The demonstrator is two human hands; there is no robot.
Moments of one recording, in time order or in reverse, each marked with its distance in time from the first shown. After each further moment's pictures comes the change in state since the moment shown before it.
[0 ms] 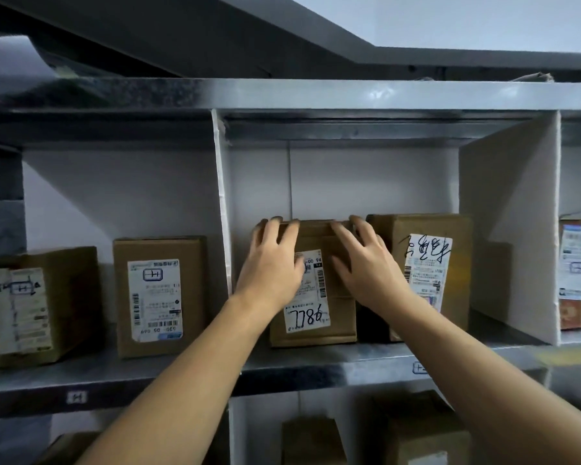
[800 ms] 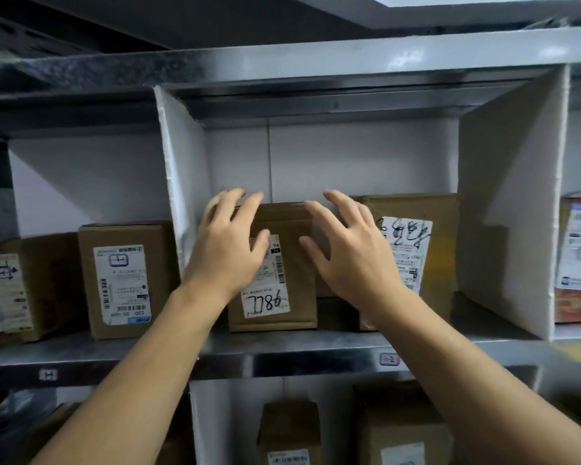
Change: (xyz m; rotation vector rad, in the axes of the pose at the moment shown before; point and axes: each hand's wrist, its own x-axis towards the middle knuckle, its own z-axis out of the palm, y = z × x) left_hand -0.001 0.021 -0.009 0.118 0.179 0.013; right_hand -0.011 0.020 -0.028 0.056 0.217 -0.241
